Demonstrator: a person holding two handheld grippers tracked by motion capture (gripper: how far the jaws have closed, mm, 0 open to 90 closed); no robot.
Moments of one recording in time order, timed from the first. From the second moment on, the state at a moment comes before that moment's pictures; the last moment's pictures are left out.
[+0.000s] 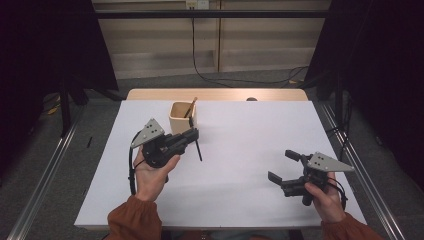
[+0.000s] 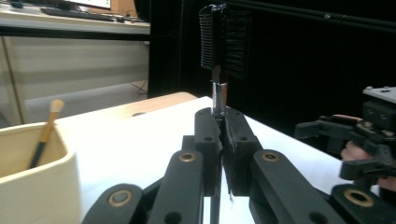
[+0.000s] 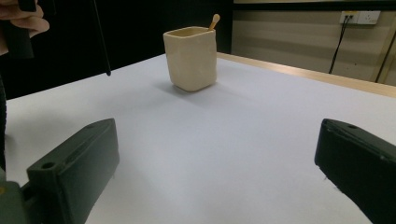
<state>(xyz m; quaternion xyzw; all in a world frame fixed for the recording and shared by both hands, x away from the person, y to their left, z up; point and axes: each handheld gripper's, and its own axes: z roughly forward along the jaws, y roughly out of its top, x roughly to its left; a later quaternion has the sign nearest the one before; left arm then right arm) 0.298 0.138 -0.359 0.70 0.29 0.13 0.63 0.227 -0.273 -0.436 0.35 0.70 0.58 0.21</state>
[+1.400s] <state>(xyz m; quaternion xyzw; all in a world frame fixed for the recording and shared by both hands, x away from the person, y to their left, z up) 0.340 0.178 -0.317 0.70 0.30 0.19 0.62 0.220 -0.283 -0.443 0.36 0.70 0.56 0.23</state>
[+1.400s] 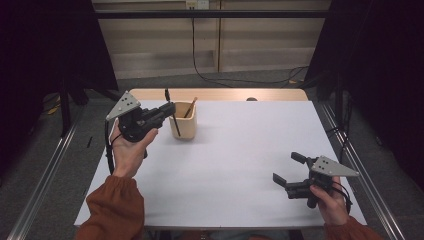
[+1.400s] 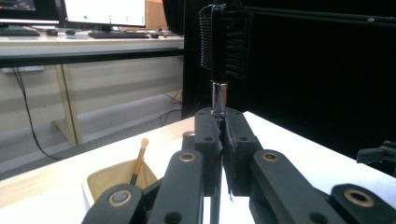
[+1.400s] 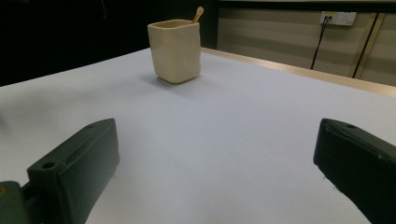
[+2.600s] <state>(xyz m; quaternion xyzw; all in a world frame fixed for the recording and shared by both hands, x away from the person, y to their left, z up) 0.410 0.170 -0.313 0.68 0.34 0.24 0.60 0.220 -0.282 -0.443 0.37 0.70 0.57 0.23</state>
